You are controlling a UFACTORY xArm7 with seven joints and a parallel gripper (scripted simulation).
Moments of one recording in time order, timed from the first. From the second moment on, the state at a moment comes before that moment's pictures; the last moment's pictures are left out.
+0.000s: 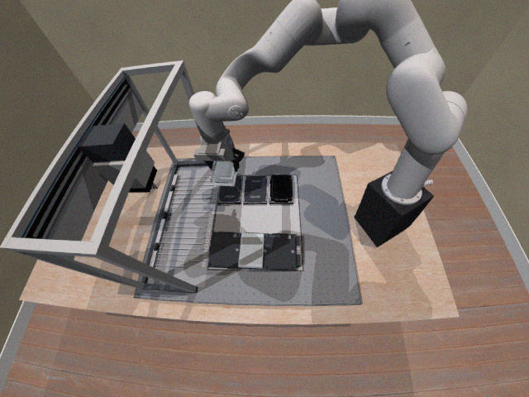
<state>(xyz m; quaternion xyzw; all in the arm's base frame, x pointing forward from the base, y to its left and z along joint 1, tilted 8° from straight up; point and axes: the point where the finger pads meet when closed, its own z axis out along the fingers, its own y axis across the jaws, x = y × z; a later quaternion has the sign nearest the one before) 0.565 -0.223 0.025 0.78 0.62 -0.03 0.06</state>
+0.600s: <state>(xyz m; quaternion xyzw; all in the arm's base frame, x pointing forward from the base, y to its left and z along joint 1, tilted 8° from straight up) 0.530 -0.158 0.013 0.91 0.41 -0.01 0.05</state>
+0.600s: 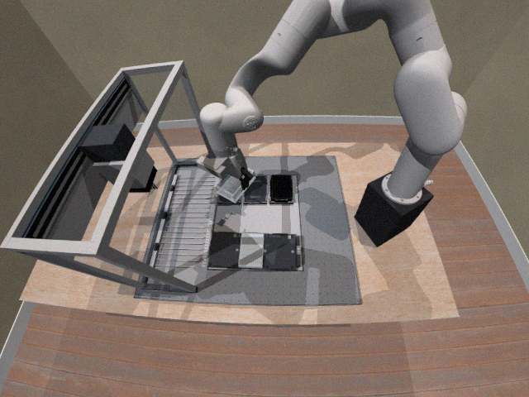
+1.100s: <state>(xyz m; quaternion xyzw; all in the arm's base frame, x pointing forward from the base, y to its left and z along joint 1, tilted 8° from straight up) 0.500 -0.100 0.004 0.98 0.21 0.00 0.05</state>
